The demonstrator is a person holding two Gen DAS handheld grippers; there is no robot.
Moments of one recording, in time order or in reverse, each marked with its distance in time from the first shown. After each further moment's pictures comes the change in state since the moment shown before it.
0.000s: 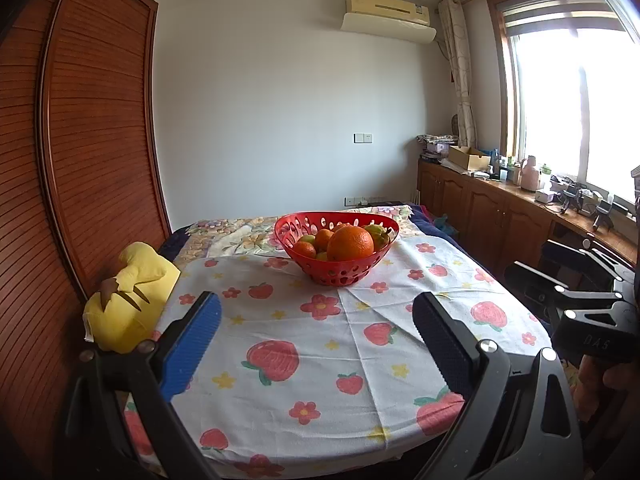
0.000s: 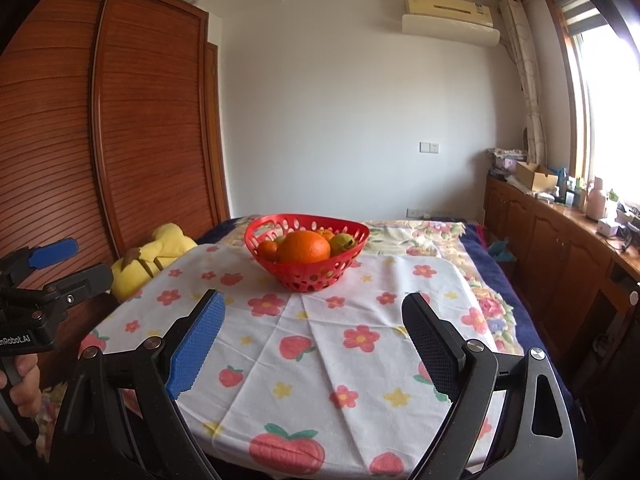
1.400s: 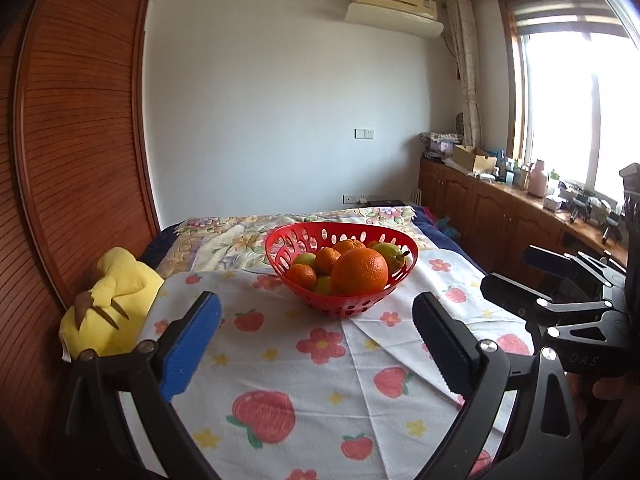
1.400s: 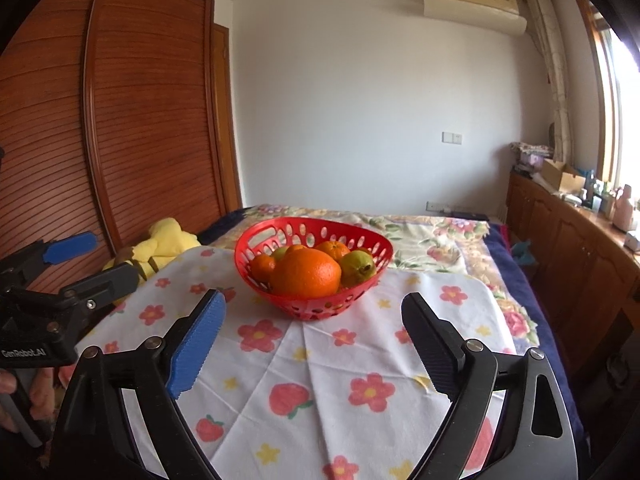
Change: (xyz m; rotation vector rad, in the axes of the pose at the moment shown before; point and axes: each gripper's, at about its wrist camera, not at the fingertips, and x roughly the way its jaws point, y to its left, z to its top) left arm 0.089 0.014 0.036 -0.030 0.019 -0.019; right arm 0.092 -0.013 0.037 -0.023 0.056 0.058
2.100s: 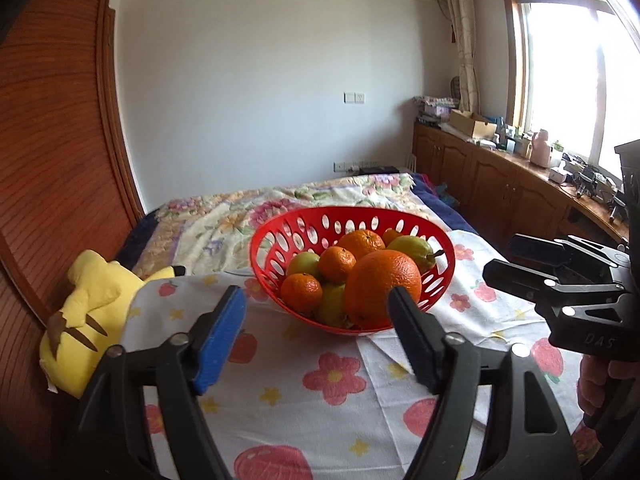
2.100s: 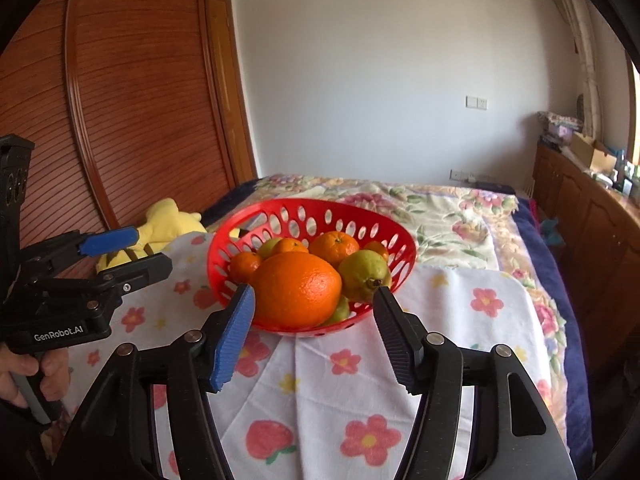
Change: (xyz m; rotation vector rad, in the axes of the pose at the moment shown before) left arm 0.108 0.010 0.034 0.055 0.128 -0.037; right arm 0.093 -0.030 0.024 0.019 0.124 0.094
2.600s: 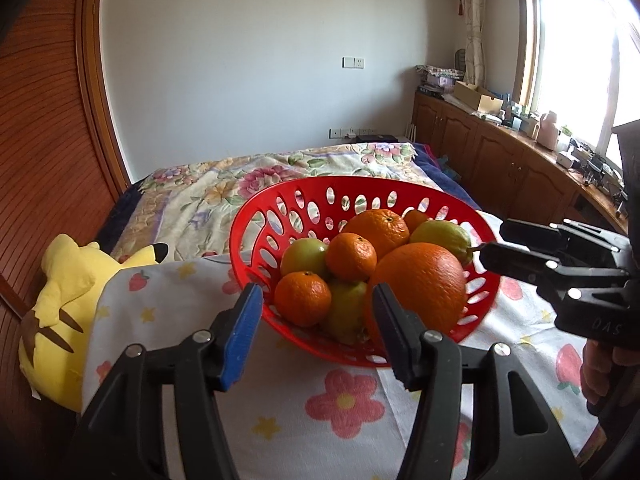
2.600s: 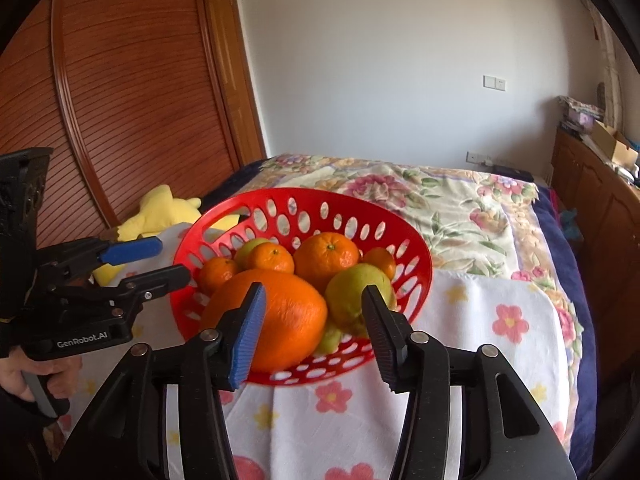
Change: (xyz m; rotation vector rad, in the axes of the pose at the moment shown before) left arm 0.083 0.013 0.011 -0.018 0.141 -0.040; right arm 0.075 -0.025 0.016 -0.003 0.101 0.055
